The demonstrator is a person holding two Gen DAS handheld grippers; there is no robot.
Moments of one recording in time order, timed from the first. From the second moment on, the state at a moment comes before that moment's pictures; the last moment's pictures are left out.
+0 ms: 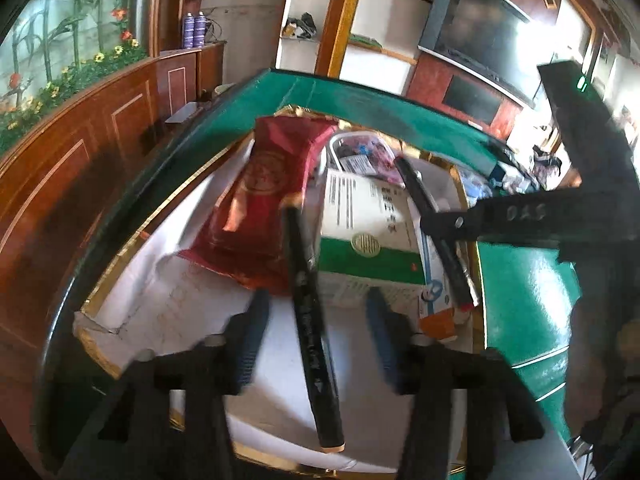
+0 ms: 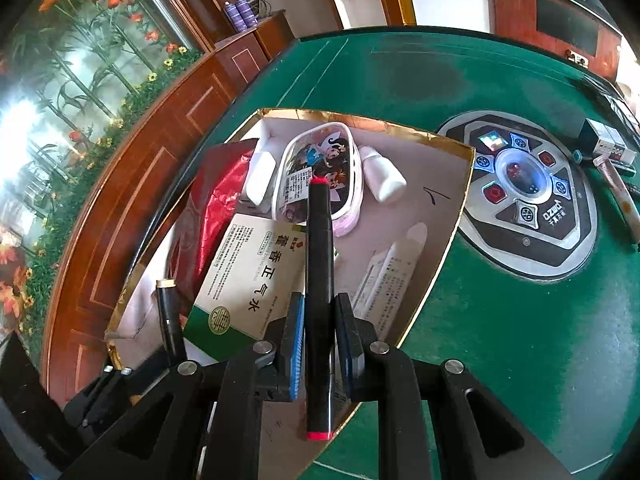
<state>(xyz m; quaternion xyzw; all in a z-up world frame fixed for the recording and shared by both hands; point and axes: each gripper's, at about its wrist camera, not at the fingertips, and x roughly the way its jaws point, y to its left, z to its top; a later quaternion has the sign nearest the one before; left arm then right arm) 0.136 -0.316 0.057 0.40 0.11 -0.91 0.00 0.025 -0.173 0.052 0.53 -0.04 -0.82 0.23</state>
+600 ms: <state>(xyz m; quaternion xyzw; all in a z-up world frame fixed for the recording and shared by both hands) 0.105 -0.294 0.063 0.33 0.13 -0.94 0.02 0.039 -0.098 0.080 0.48 -0.12 -0.84 0.23</state>
